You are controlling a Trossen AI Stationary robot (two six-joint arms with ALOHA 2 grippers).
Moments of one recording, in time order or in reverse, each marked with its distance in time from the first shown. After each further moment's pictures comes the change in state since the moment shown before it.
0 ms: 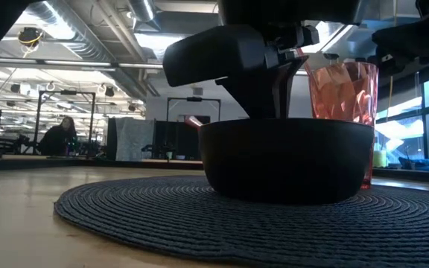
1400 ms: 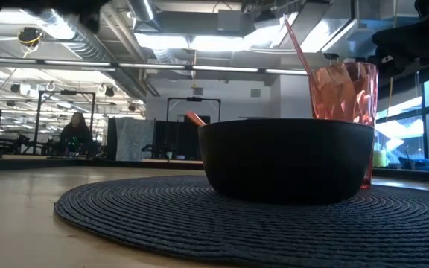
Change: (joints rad) left arm 0.153 -1.918 -1.952 1.487 0.236 -0.229; right arm 0.000 0.000 0.000 -0.006 0.000 0.018
